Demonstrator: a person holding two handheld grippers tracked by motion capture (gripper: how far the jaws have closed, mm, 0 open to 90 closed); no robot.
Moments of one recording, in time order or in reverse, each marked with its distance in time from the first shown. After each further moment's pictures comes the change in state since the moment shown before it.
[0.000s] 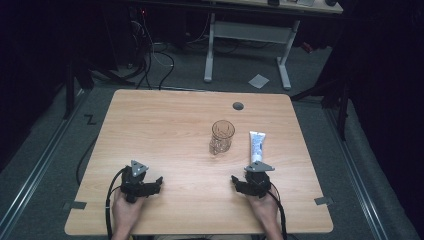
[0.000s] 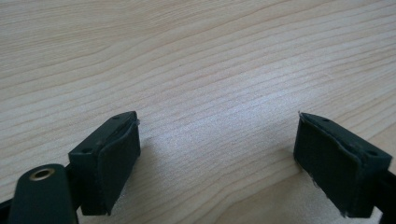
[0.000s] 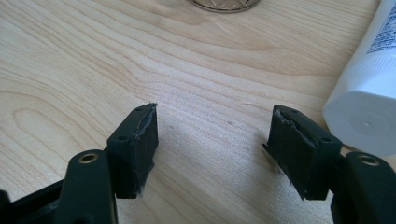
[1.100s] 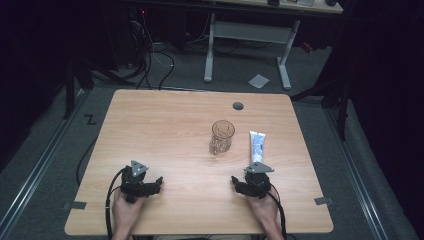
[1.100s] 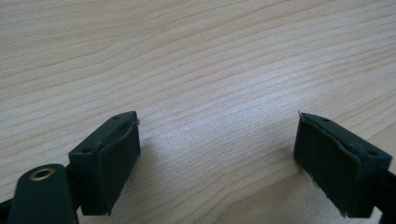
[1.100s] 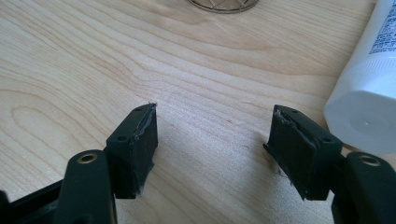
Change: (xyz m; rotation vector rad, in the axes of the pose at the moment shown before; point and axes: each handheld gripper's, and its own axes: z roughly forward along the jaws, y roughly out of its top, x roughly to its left) left arm 0.000 0.000 0.000 0.001 -0.001 0.000; right arm 0.003 -0.001 -0.002 -0.005 -0.020 -0.010
